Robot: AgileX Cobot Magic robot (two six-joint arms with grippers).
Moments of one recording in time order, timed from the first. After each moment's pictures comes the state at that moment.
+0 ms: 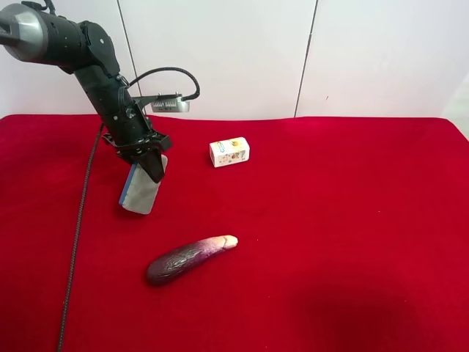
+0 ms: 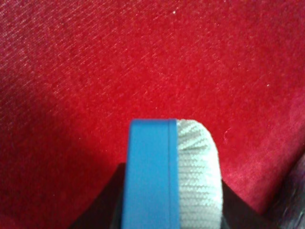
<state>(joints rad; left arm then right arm) -0.24 2.15 -1.58 -0.38 1.09 0.45 0.02 0.00 -0.48 -0.05 1.07 0.07</state>
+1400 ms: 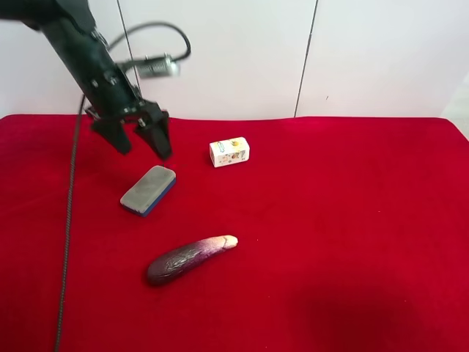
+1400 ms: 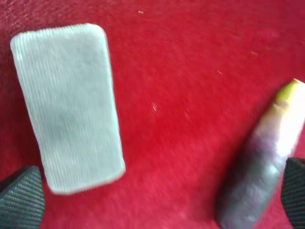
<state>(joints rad) -0.24 1.99 -1.58 -0.37 1.18 0.41 0.02 0.00 -0.48 -0.05 1.07 0.07</state>
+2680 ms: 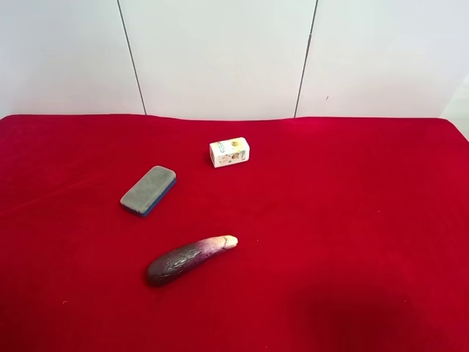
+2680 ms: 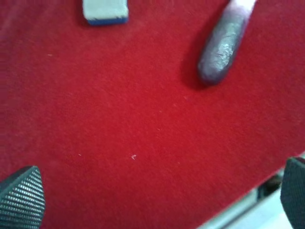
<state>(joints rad) -0.26 0.53 -0.70 -0.20 1.15 0.28 0.02 0.00 -0.48 -0.05 1.07 0.07</state>
